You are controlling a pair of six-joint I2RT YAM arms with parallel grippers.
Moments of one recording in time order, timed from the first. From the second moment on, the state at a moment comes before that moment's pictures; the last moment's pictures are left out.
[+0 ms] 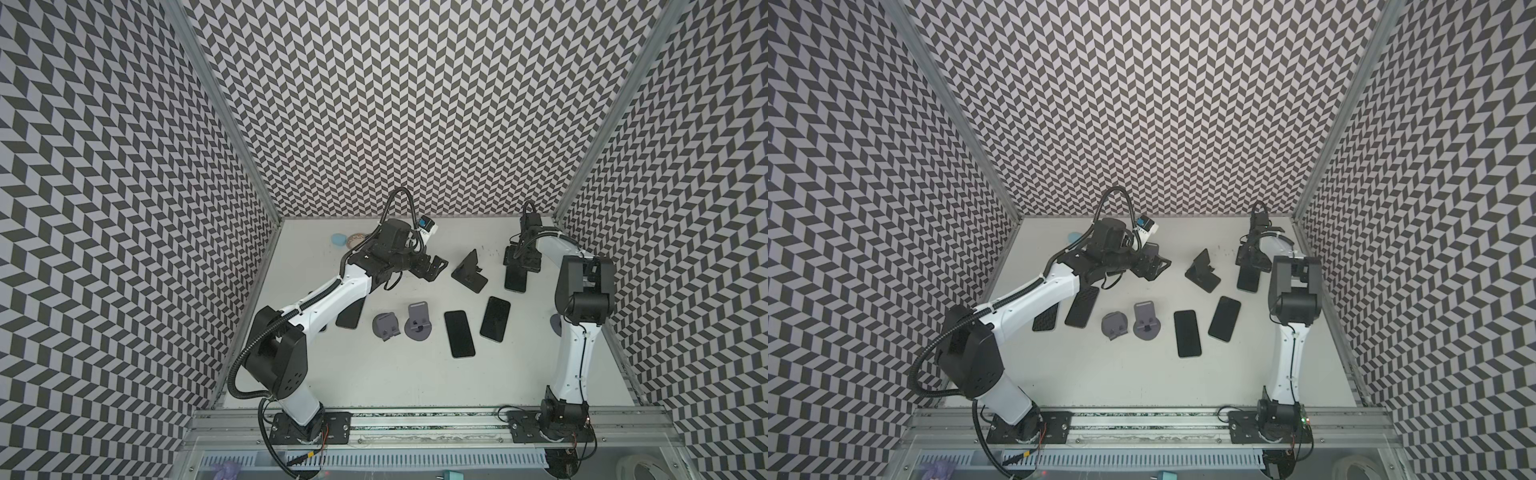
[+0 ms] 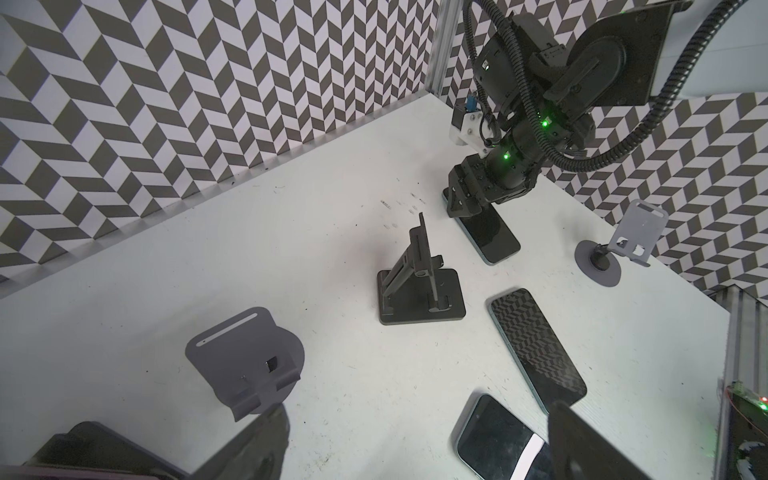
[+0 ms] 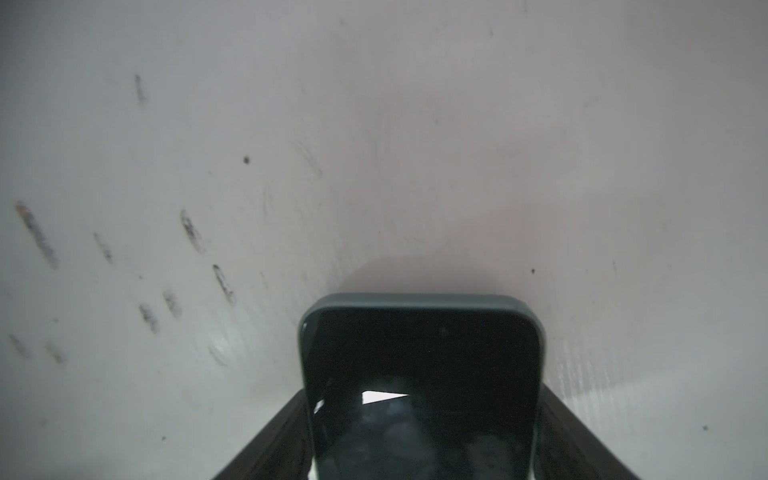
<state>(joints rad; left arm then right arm) -0.62 1.66 1.38 -0.27 0.31 -0.02 -0.08 2.22 1.72 -0.77 0.04 0.25</state>
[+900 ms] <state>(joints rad) -0.59 1.65 1.43 -0.28 0.26 -0.02 -0.08 2.14 1.83 -0.81 0.04 0.27</state>
